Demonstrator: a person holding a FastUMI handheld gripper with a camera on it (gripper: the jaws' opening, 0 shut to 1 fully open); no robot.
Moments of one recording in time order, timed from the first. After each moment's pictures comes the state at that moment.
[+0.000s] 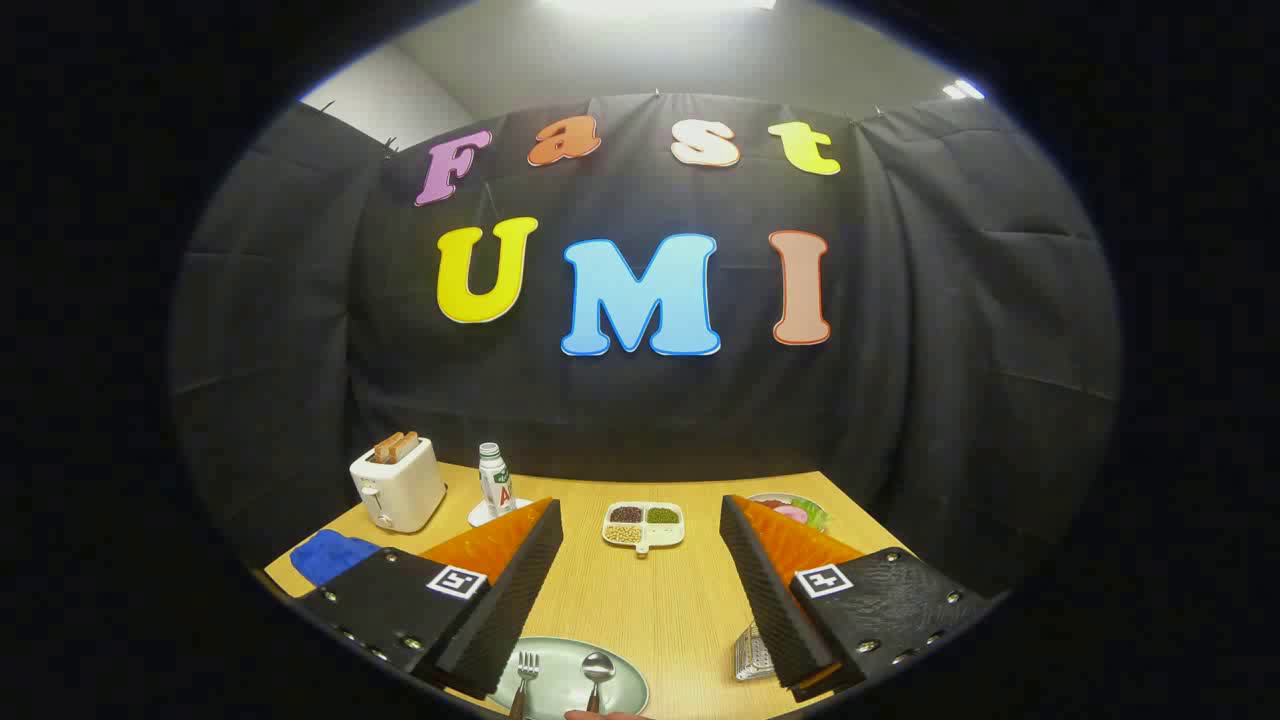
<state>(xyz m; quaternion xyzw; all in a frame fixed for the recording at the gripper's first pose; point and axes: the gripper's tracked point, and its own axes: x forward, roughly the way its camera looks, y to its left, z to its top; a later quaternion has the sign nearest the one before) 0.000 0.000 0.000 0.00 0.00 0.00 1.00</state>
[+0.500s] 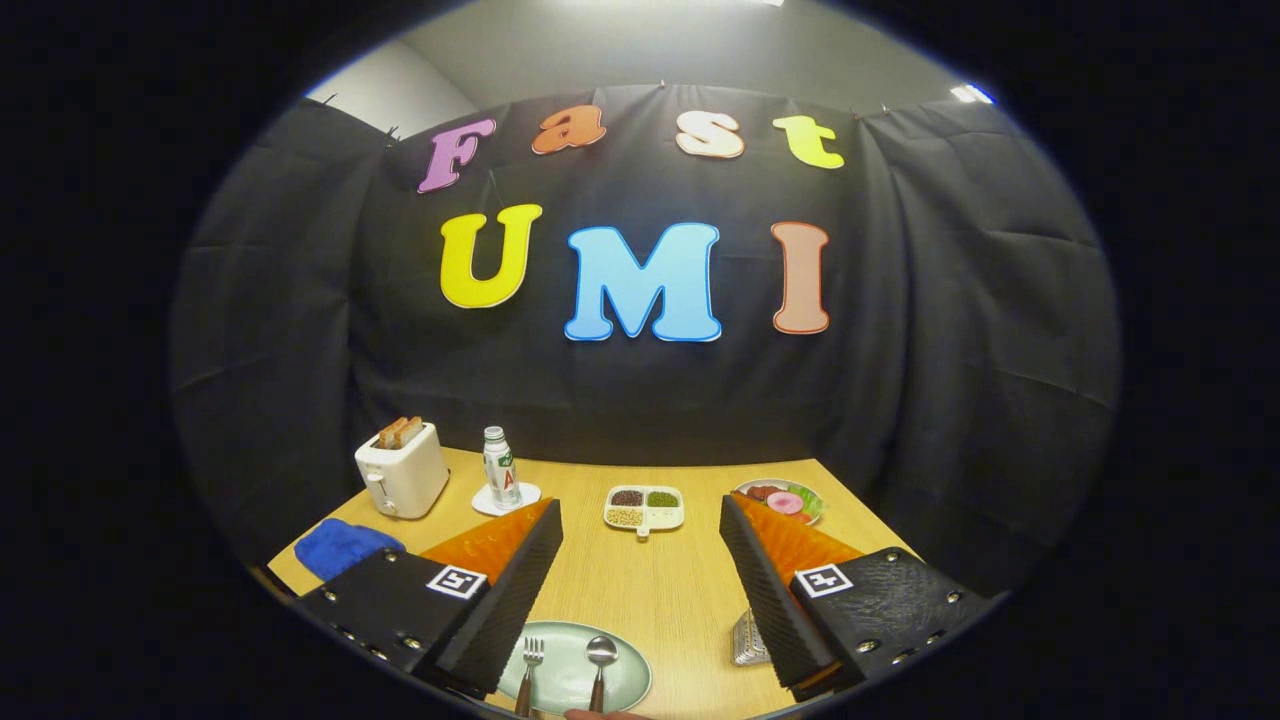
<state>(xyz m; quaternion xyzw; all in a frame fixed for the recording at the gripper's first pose) -0.026 0.010 -0.013 -0.01 0.02 0.01 1.00</state>
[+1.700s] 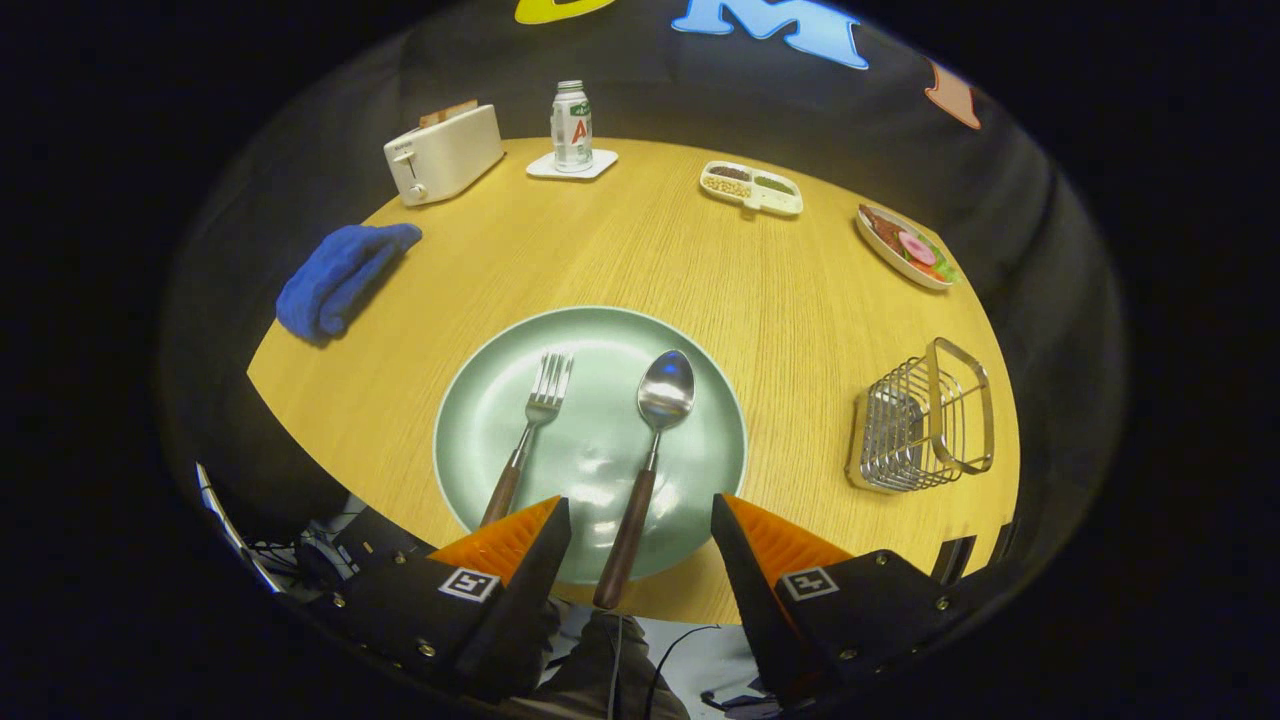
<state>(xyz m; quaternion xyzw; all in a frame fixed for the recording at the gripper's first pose) -0.056 0.051 -0.297 -0.09 0.45 0.10 0.88</state>
